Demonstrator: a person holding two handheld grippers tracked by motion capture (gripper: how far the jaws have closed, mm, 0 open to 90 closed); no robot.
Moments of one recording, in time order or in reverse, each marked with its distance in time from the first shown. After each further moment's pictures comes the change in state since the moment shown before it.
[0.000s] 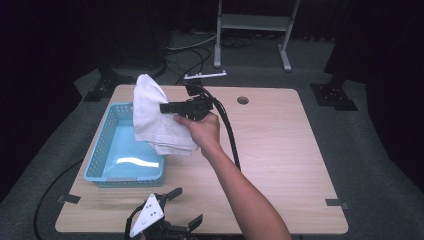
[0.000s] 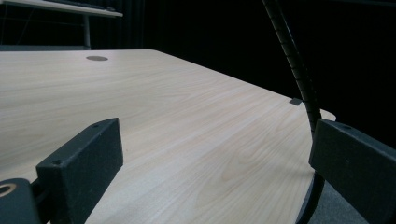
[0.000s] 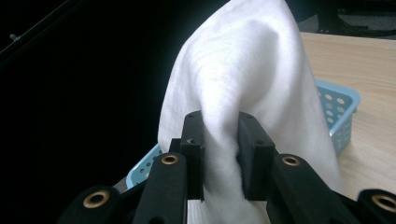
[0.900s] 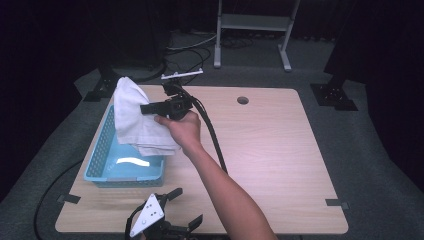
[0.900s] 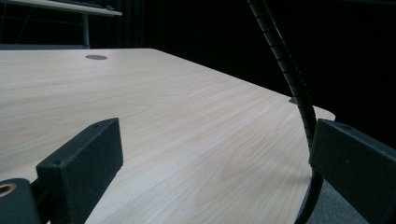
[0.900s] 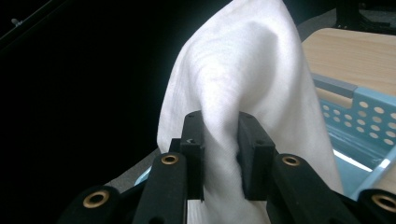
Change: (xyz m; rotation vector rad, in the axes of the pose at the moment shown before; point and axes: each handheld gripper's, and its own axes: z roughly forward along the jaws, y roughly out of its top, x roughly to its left) left arm 0.000 -0.001 0.000 -0.002 -0.002 -0.006; right arm 0.021 0.007 0.041 0.040 0.025 -0.038
